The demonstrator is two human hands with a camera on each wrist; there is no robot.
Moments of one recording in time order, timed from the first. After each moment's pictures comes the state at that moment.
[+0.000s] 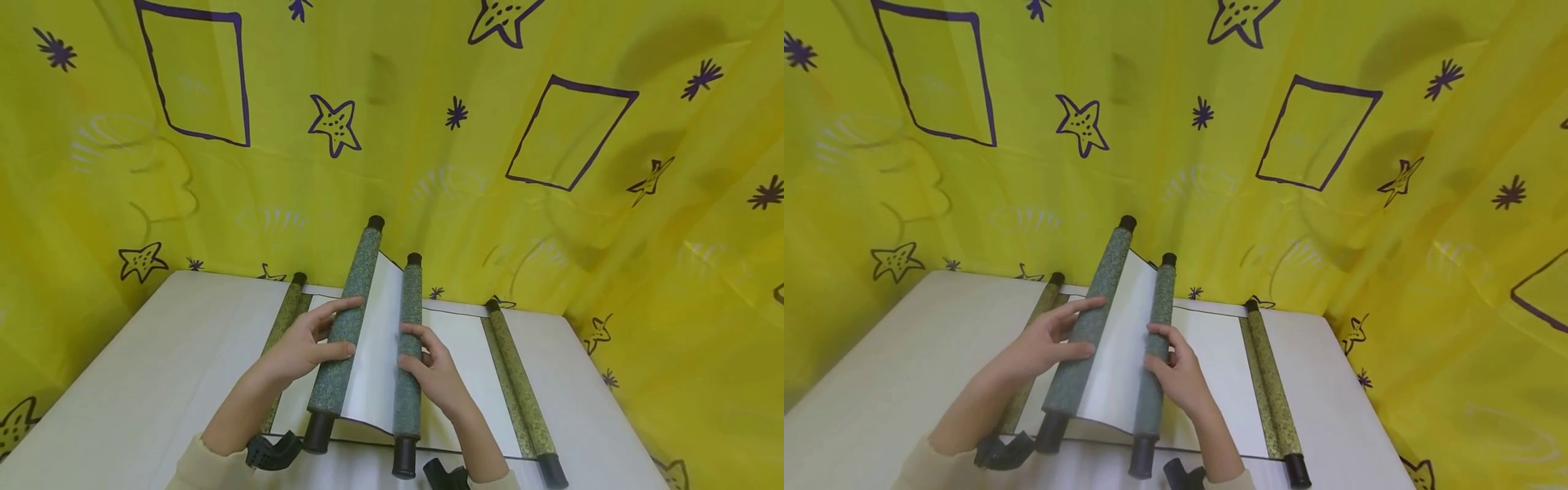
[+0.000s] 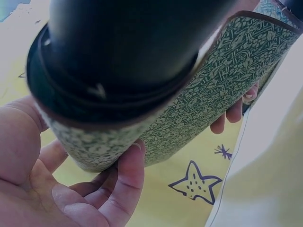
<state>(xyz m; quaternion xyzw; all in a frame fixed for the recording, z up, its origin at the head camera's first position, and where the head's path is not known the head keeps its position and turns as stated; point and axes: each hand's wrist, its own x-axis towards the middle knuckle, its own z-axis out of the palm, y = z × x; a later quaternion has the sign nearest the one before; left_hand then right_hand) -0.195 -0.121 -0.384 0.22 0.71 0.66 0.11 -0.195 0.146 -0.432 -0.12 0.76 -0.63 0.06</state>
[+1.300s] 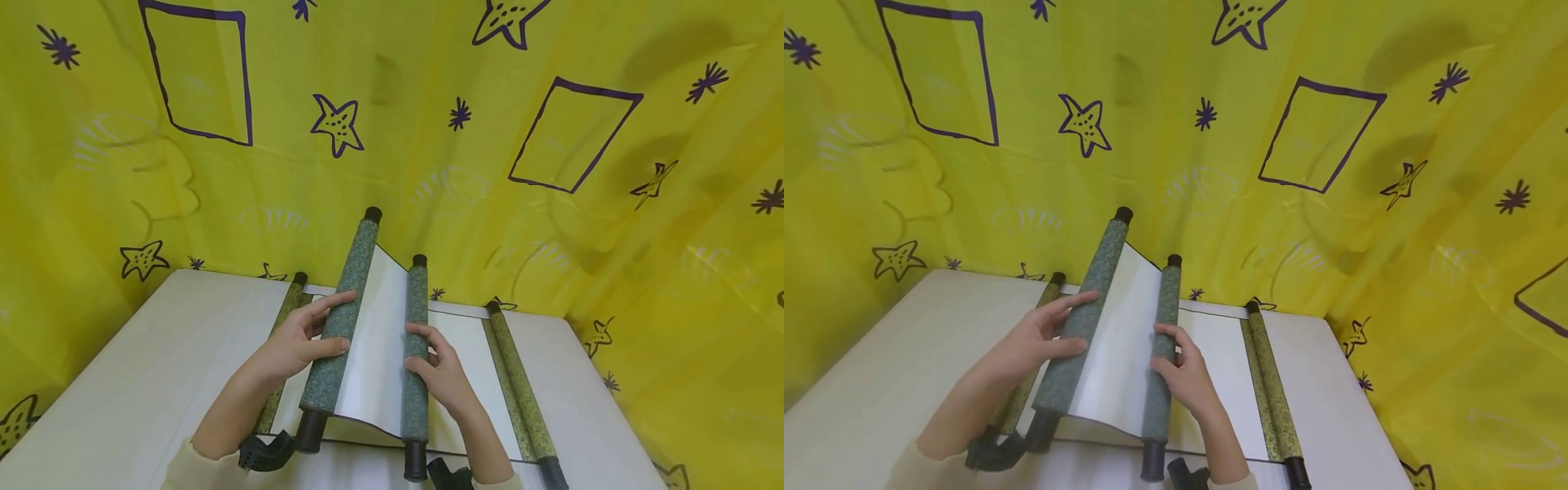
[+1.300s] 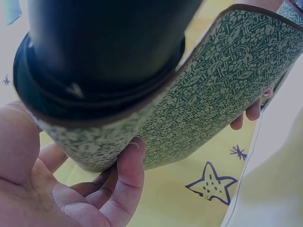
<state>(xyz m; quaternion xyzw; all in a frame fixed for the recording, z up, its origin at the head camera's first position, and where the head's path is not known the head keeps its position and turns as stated) -0.189 -0.128 -0.372 0.22 0.69 0.68 0.11 -0.196 0.154 -0.431 -0.11 0.77 -0.63 0.06</state>
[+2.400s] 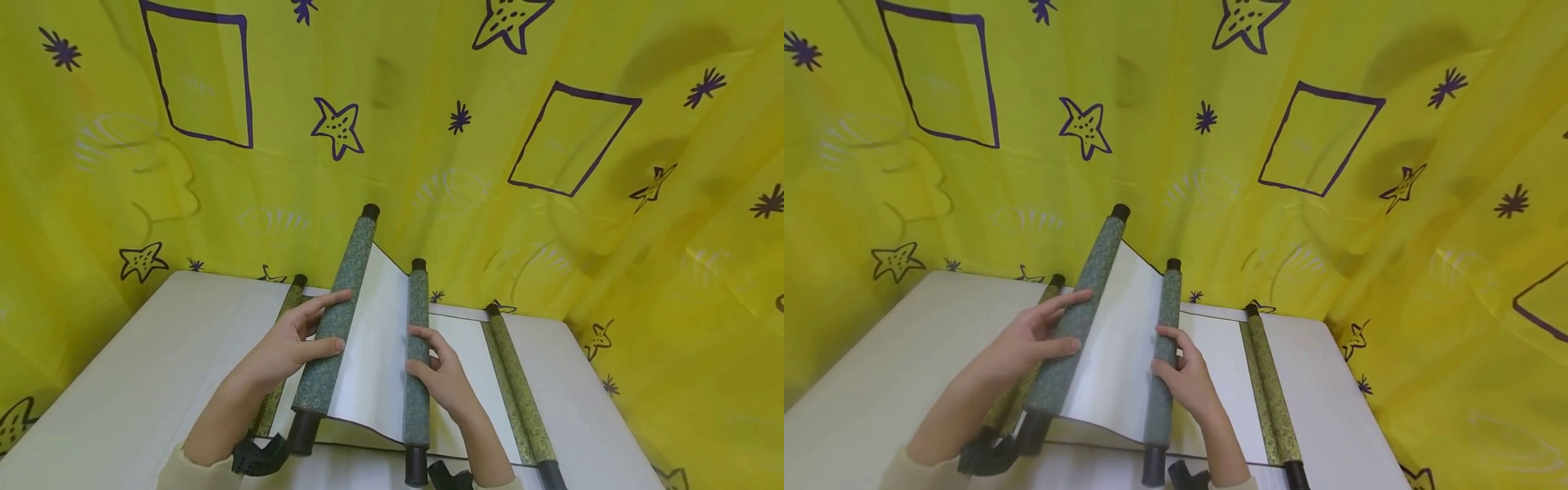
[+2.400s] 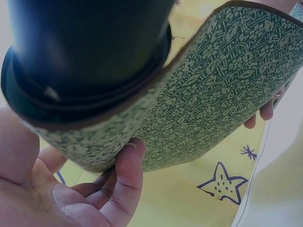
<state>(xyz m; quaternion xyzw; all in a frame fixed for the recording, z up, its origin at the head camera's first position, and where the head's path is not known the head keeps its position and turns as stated) -0.186 -0.134 -0.367 0.23 0.69 0.68 0.09 -0.197 0.156 -0.431 -0.10 0.76 -0.63 0.06</state>
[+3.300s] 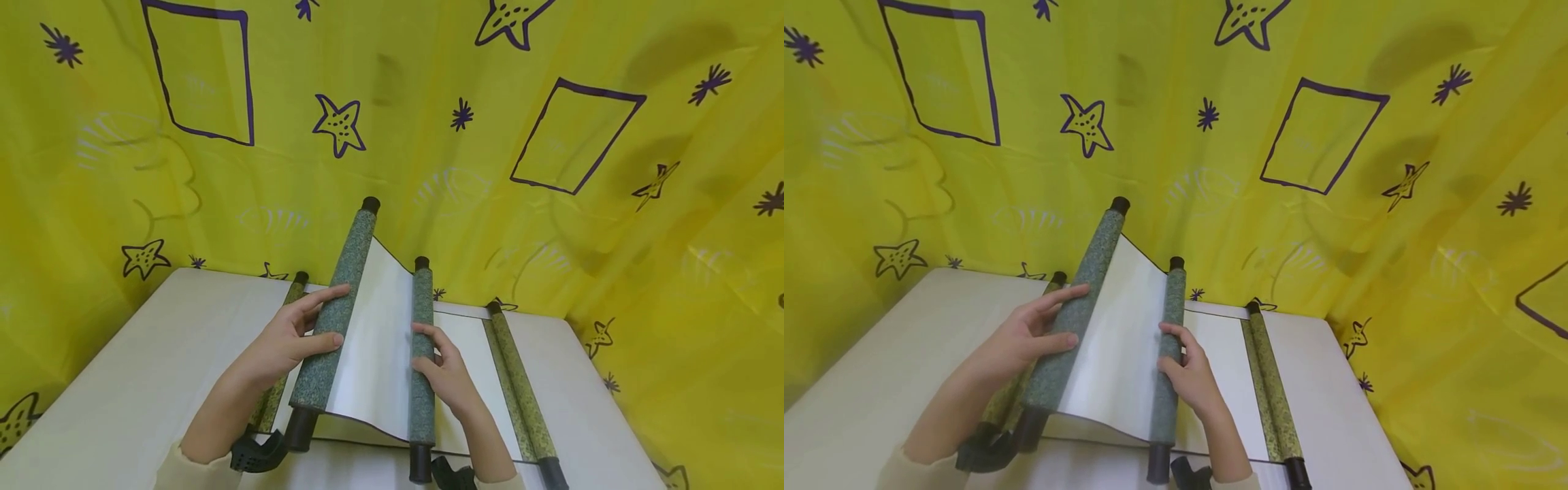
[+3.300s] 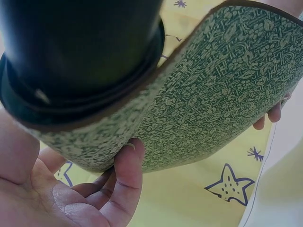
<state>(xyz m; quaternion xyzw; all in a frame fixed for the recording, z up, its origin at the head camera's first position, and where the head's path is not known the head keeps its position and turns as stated) -0.182 -0.139 -0.361 0.23 0.70 0.67 0.07 -0.198 0.156 -0.432 -0.09 0.78 -0.62 0.04</state>
